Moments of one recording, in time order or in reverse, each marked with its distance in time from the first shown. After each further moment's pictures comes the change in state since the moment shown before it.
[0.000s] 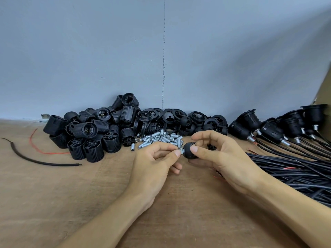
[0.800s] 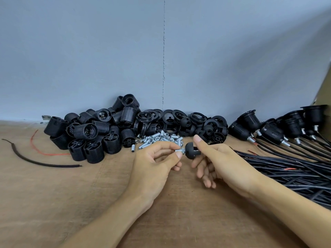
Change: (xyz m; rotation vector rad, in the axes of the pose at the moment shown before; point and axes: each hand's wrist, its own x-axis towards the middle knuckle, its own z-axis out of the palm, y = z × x) left_hand -0.002 0.002 -0.002 0.032 -0.016 0.077; right_hand -0.002 -0.007 0.005 -0.224 -0.115 0.202
